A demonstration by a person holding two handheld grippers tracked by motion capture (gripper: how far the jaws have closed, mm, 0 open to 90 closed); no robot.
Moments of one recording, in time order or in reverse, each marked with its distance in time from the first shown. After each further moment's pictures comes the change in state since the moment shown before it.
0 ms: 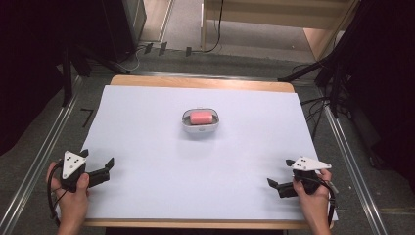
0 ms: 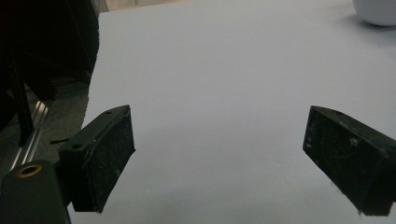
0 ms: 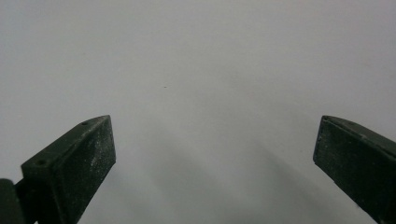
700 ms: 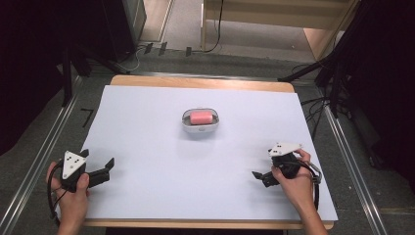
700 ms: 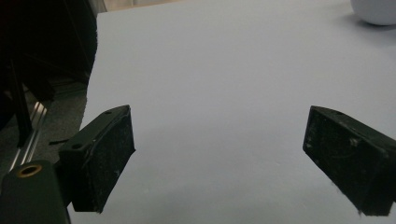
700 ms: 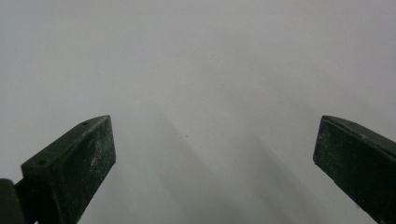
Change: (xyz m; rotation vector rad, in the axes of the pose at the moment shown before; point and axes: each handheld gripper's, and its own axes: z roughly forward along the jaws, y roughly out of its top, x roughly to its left) left arm 0.000 0.000 0.000 0.001 -0.003 0.001; right arm 0.012 0.050 0.039 0.145 0.076 -0.146
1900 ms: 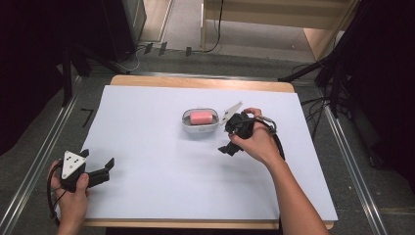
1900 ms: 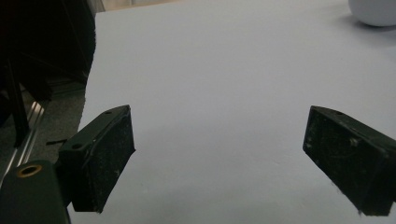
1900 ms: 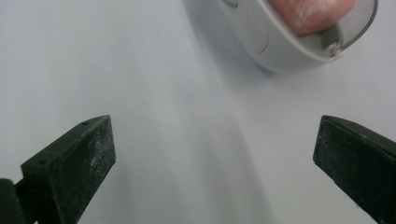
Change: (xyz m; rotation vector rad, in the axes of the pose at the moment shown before) left arm 0.001 0.000 0.000 -0.002 -0.011 -0.004; right arm 0.013 0.151 0.069 0.224 0.158 -0.299
